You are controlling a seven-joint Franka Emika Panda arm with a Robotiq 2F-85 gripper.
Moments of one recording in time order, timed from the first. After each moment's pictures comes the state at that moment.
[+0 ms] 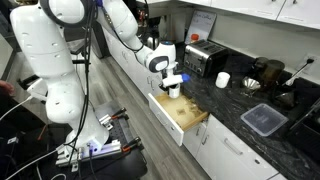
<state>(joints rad) -0.06 0.16 0.10 -2.43 -0.07 2.65 -1.29</state>
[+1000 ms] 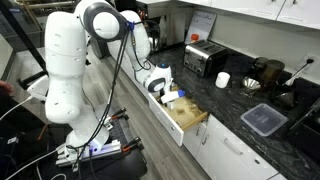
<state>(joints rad) -0.09 0.45 0.11 -2.47 -0.16 2.99 -1.32</state>
